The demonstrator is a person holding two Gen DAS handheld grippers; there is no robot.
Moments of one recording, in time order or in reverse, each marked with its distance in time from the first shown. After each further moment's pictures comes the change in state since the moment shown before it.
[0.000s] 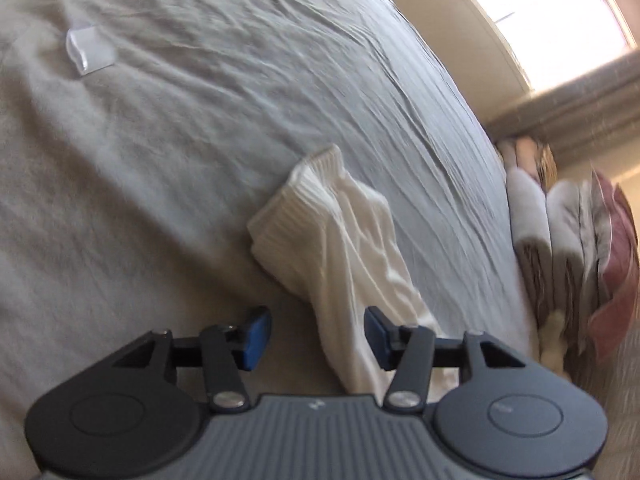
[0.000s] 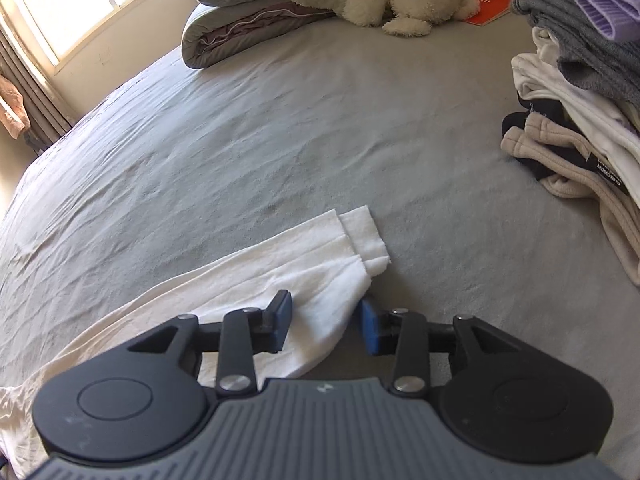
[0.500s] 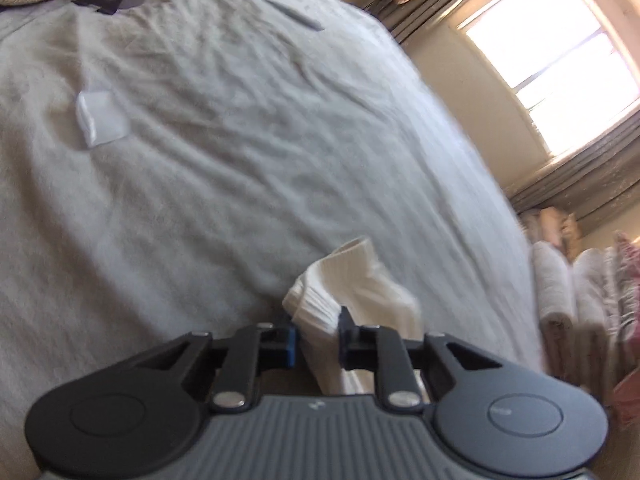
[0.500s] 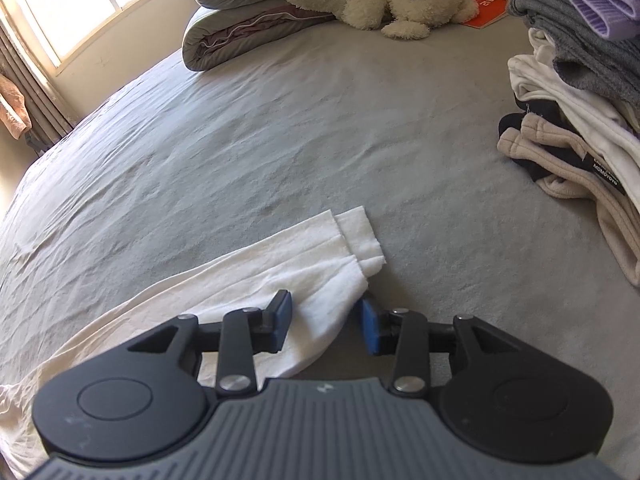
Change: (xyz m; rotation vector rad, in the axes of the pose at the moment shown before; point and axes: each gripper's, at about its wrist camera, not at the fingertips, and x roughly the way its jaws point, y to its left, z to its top) left arm 0.001 -0.007 0.021 -0.014 -0.248 0.041; right arm -0.002 -0.003 -0.003 -0.003 -0.014 0.004
